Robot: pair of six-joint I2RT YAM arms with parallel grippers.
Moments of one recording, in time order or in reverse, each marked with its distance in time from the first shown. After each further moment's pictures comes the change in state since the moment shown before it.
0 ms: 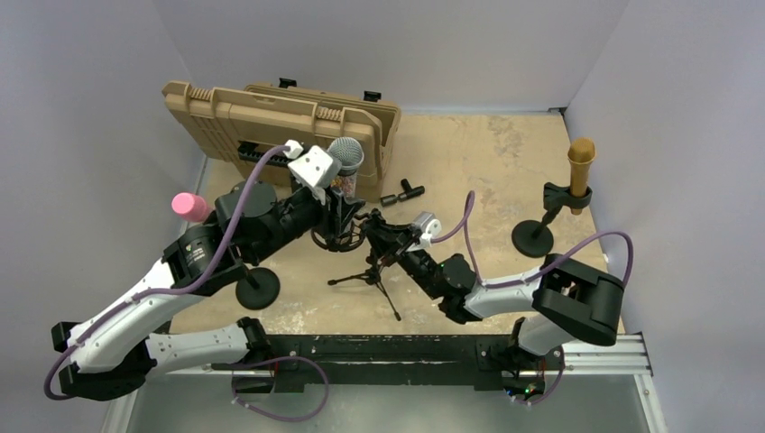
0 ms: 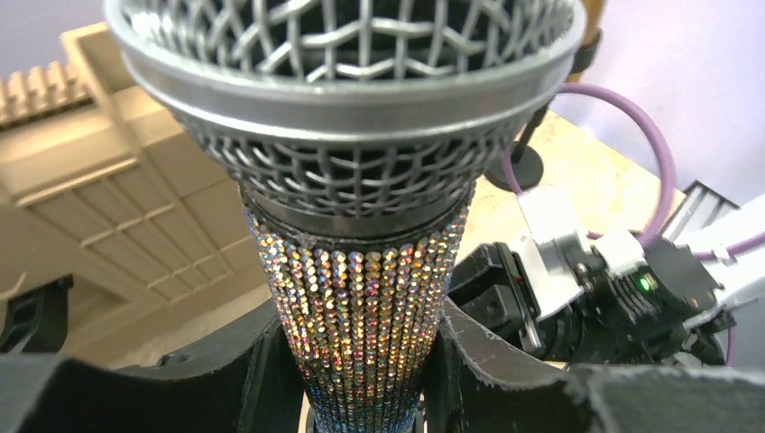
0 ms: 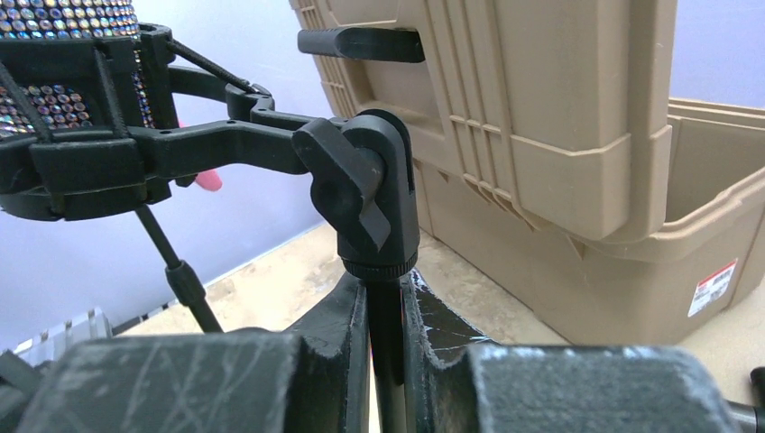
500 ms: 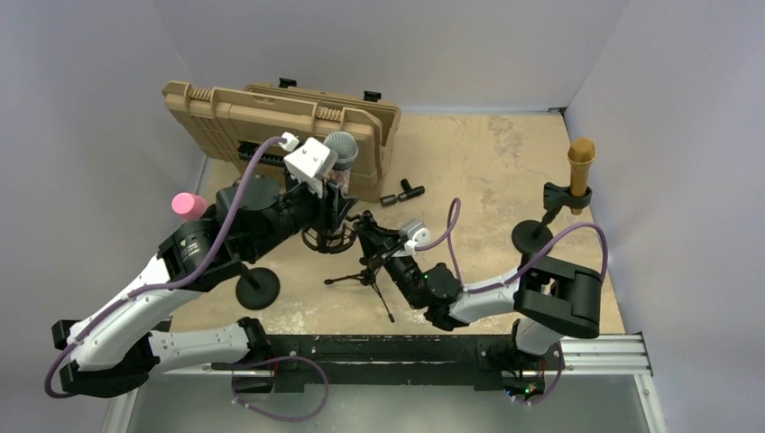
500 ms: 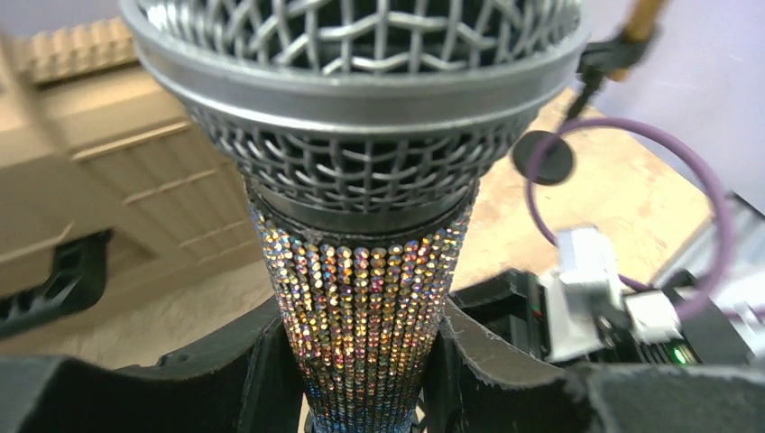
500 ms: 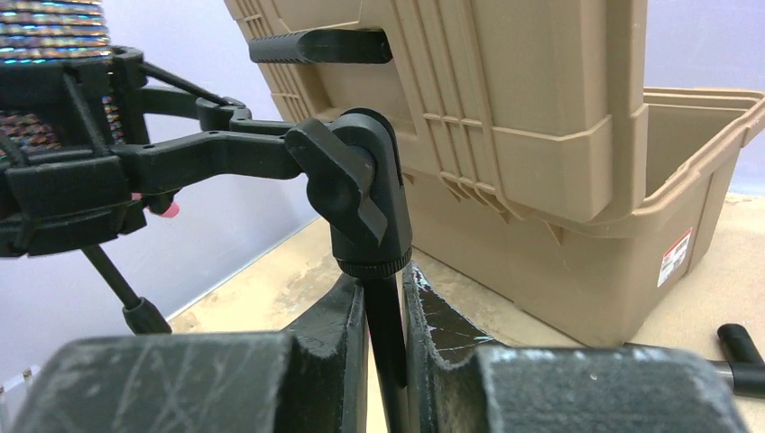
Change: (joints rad) left arm -0.004 0.075 0.137 -0.188 -0.172 -0.134; right arm 0.150 0.120 0.086 0.066 0.307 -0.087
